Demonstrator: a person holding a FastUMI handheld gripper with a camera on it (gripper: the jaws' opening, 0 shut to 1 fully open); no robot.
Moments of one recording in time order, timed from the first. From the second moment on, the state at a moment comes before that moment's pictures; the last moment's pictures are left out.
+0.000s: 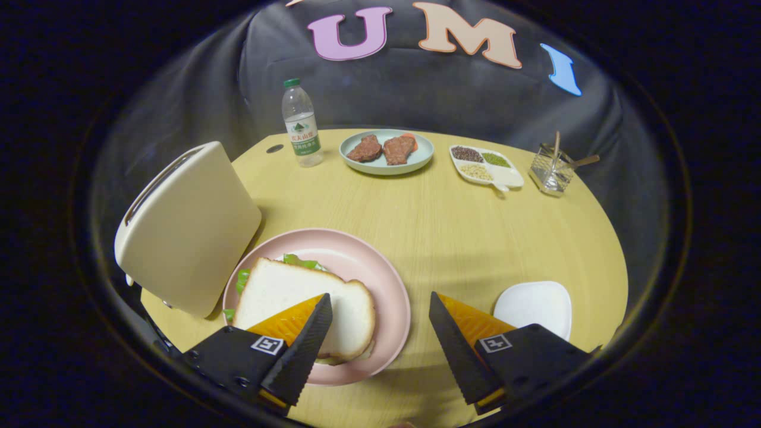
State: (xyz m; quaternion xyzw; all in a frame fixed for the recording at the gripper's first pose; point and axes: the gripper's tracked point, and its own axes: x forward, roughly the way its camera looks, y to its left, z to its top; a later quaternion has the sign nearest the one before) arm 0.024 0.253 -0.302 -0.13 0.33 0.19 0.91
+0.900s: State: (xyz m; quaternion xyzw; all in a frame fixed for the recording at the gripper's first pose) arm 0.036 0.135 -0.001 0.02 -0.01 0.13 0.99
